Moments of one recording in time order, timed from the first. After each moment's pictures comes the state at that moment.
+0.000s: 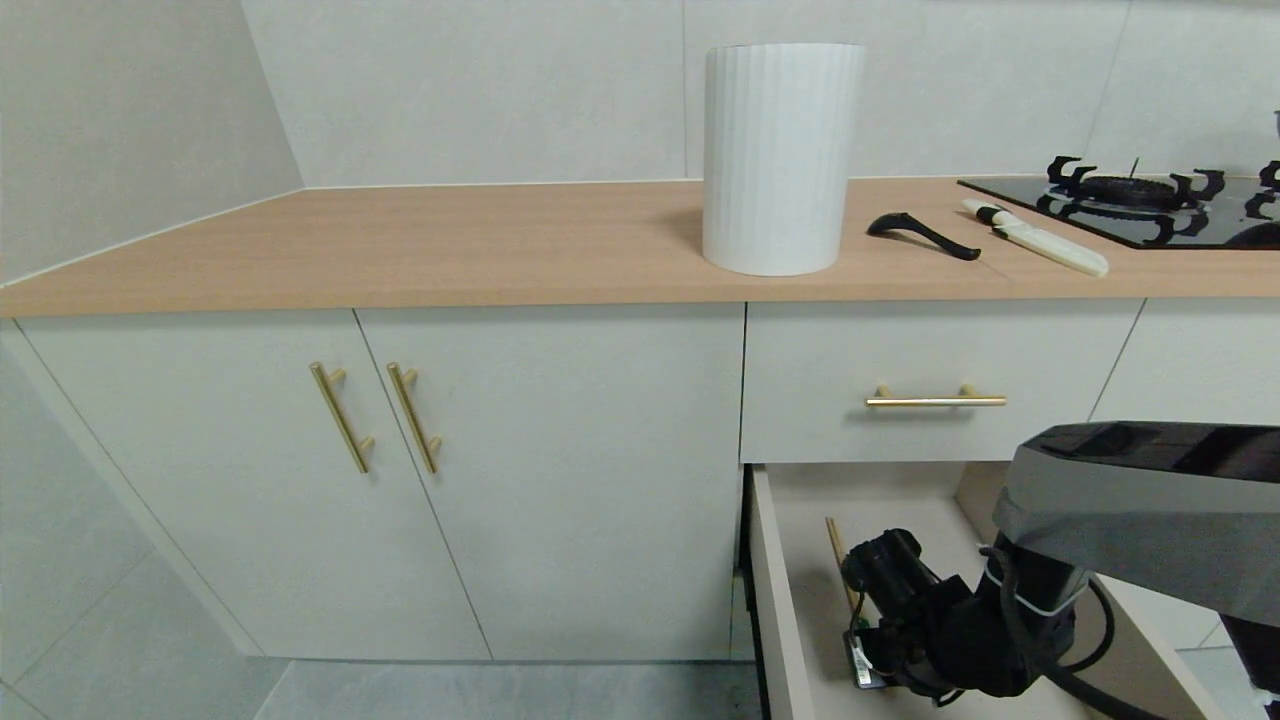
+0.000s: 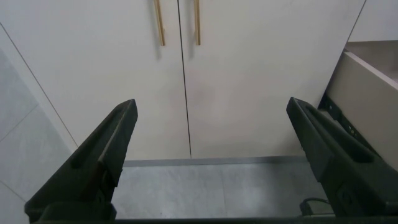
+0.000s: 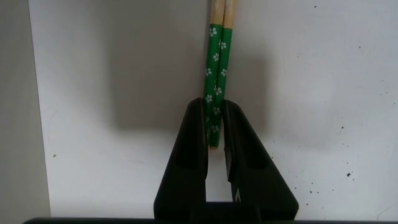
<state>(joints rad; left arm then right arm) 0.00 0.00 0.00 0.00 -0.02 0.01 0.51 2.36 -0.79 -0.47 -0.24 0.38</state>
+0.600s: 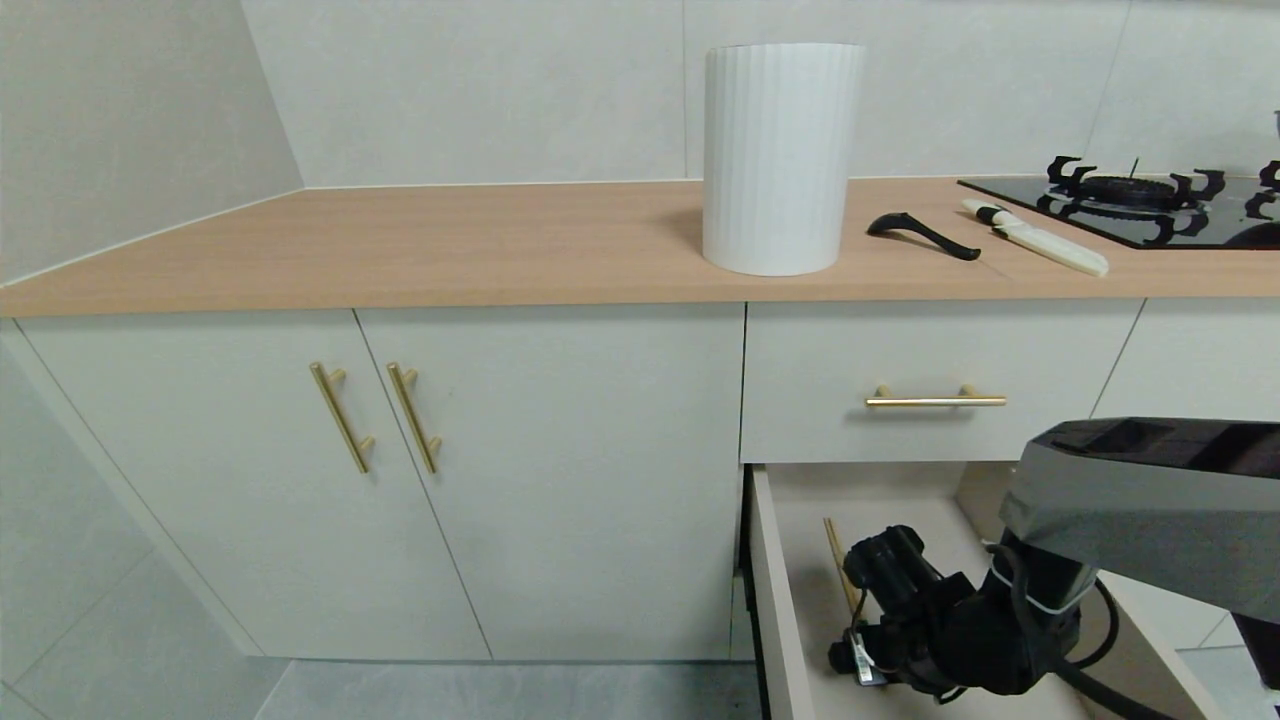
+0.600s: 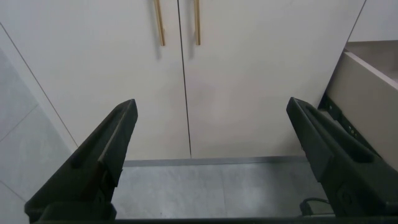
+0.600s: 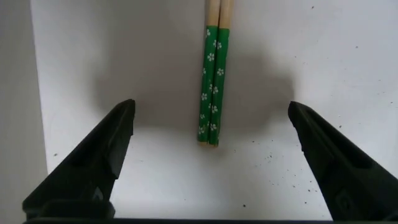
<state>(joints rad) 0.00 0.00 0.00 0.00 -0.02 0.01 0.51 2.34 -0.78 -0.47 -0.24 0.38</state>
